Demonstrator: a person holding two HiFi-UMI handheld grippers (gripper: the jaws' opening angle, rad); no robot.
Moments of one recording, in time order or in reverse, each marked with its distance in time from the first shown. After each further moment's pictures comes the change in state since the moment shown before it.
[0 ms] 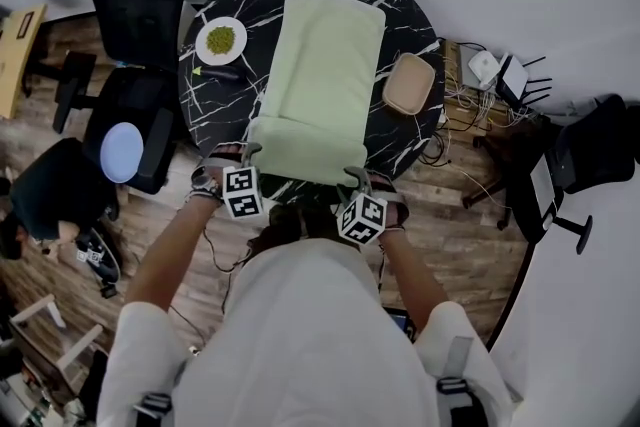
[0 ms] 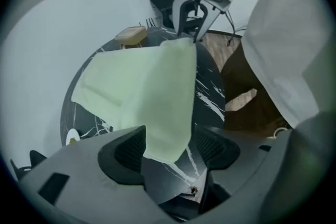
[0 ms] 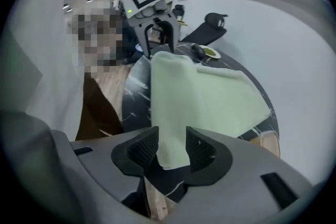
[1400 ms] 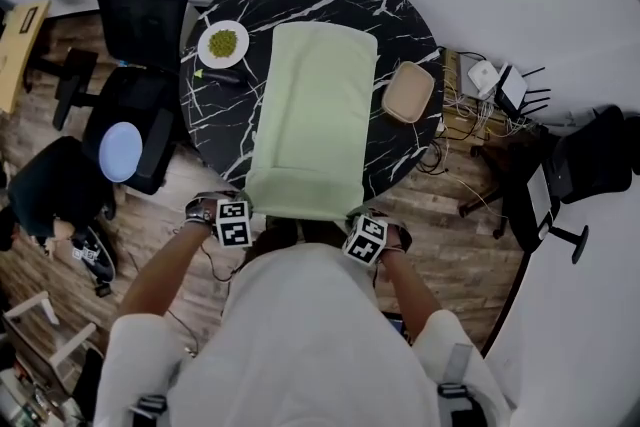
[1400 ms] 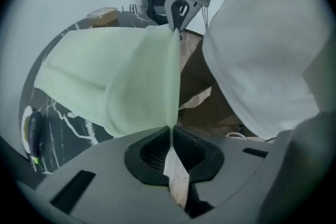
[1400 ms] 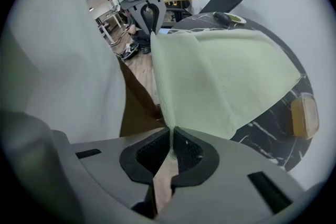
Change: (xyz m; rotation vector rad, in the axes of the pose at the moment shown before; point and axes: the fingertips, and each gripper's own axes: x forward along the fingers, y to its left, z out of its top) left arm -0.005 -0.121 -0.031 -0.040 0.059 -0.344; right arm -0.013 0.090 -0.062 0.077 0.213 0.347
